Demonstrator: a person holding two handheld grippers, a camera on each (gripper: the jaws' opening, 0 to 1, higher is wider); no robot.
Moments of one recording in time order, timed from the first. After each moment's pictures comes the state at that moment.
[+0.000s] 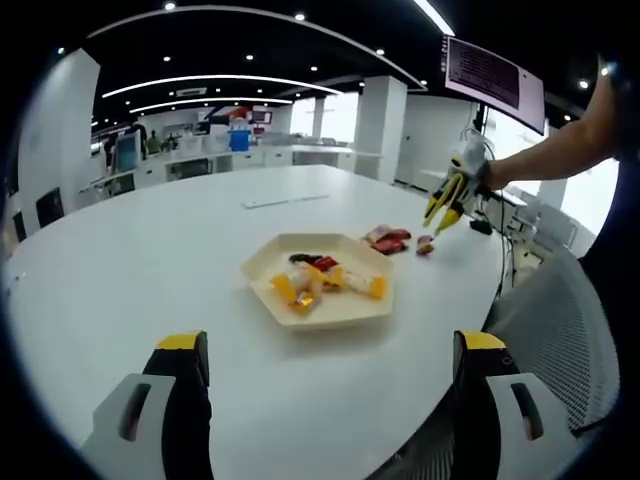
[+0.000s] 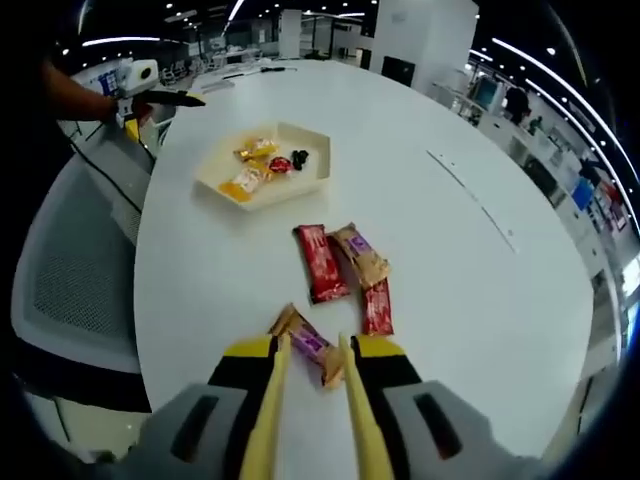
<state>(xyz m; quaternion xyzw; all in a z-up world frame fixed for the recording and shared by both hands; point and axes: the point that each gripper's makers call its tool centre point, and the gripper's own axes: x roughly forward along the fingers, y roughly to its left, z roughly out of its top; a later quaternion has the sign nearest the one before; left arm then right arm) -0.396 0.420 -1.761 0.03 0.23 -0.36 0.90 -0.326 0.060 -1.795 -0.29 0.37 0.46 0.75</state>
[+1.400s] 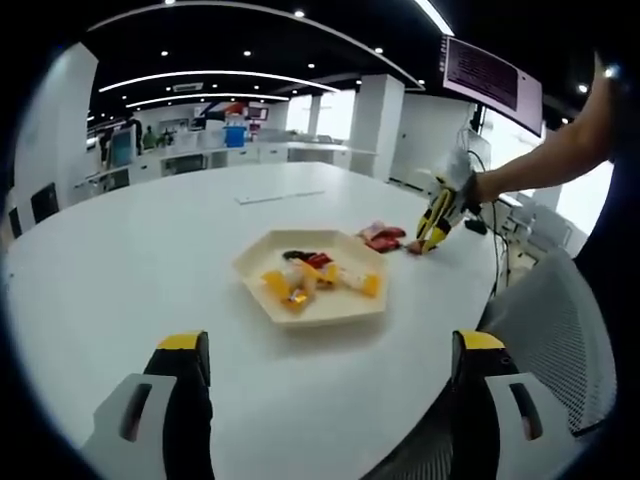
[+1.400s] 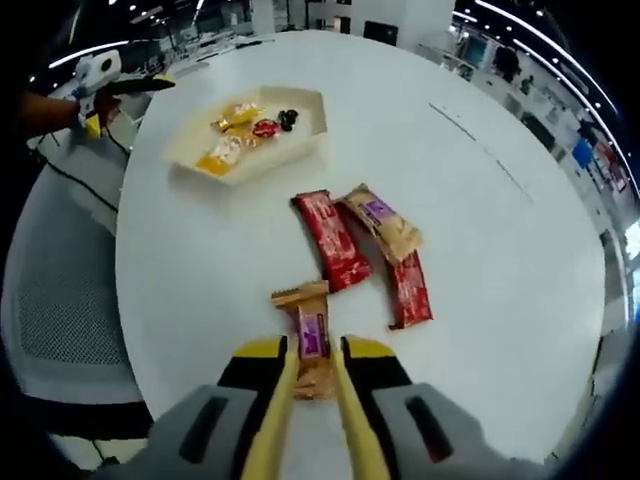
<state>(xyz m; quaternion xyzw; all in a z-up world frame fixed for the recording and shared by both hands) -0.399 0.415 -1.764 0.03 0.24 -0.37 0.90 -0.329 0.072 -1.833 -0.24 0.47 0.40 0.75</state>
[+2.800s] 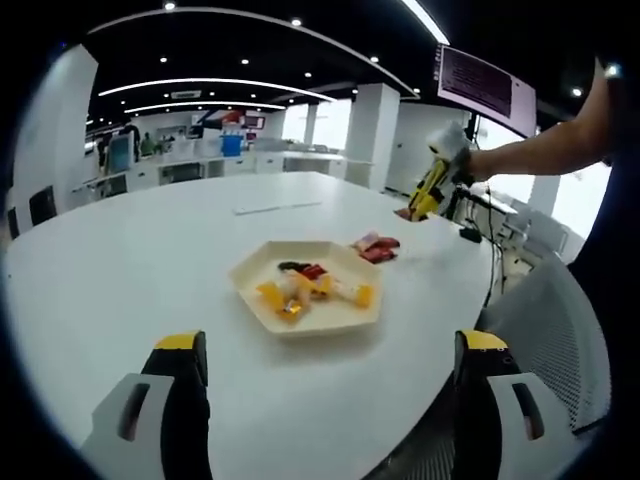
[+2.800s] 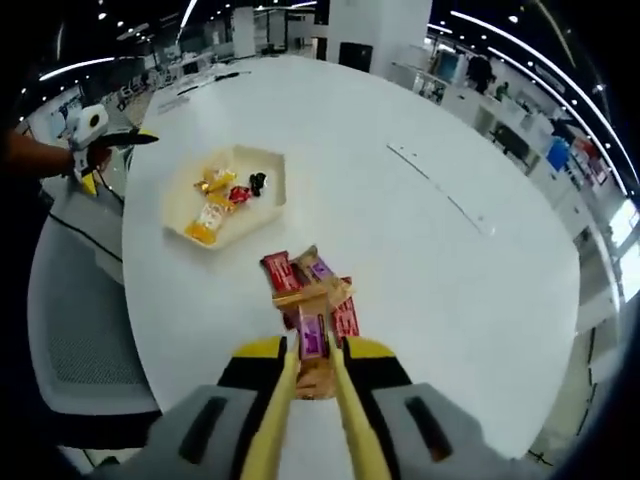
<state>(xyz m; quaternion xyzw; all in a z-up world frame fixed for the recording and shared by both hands) -0.399 0.413 -1.754 0.01 0.22 -0.38 0.90 -0.298 0.067 -1.749 -0.25 0.41 0.39 0.78</state>
